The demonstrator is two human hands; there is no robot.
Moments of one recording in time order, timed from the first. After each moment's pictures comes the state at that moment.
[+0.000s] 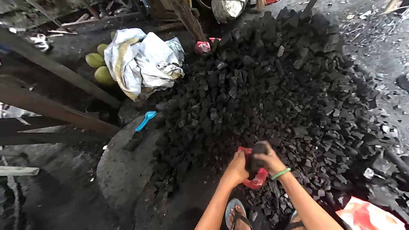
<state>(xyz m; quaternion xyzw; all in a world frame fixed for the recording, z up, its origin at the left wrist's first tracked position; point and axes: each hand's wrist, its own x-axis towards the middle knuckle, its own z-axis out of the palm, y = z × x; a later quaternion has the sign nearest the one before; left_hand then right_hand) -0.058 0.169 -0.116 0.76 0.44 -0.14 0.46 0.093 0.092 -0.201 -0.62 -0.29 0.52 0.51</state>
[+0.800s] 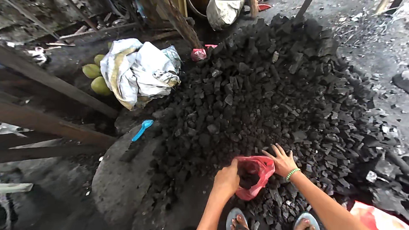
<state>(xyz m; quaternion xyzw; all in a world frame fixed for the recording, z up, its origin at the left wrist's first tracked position) -0.062 0.178 -0.085 0.77 0.47 -0.24 0.35 0.174 0.079 -0.258 -0.77 -0.59 0.24 -0.01</state>
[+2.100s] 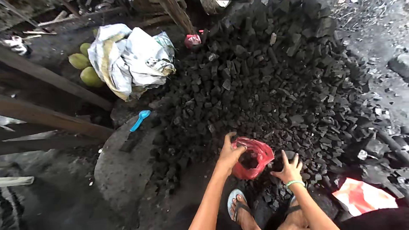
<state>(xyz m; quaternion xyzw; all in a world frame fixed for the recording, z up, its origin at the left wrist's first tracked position) -0.068 0.164 -0.091 0.56 0.52 0.10 0.63 0.112 -0.004 -0.255 -0.91 -0.24 0.33 0.11</state>
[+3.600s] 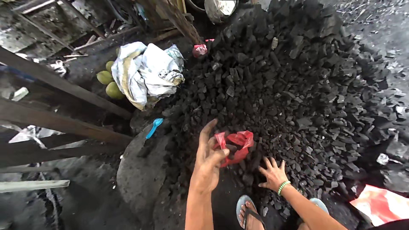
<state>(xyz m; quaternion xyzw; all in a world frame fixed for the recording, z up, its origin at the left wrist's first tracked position) -0.109 0.168 -0.024 0.54 0.34 0.35 0.68 0.067 0.046 -0.268 -0.74 -0.58 0.35 -0.02</state>
